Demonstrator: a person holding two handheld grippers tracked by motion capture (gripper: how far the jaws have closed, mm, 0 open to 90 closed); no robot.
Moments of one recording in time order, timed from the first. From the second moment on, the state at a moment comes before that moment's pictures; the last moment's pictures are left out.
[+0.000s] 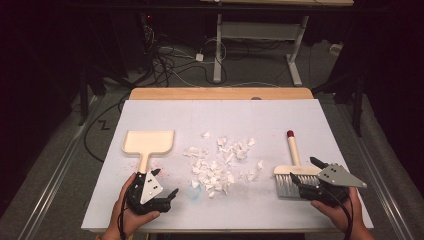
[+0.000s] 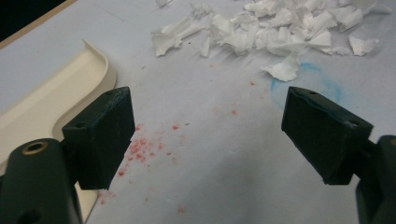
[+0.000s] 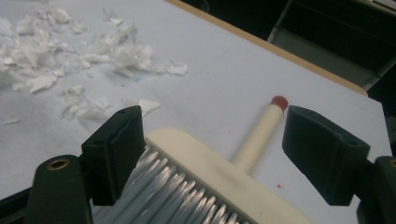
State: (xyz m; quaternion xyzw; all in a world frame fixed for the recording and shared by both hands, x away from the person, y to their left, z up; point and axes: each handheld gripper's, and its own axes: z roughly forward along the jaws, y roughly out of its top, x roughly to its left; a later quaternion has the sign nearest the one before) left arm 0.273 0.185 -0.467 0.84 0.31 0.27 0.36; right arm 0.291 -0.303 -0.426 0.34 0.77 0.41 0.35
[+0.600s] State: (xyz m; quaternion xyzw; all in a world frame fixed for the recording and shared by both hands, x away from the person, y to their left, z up) left arm 0.269 0.184 -0.470 0.84 0.31 0.26 0.35; right arm 0.302 -0.313 -0.422 0.38 0.75 0.39 0.37
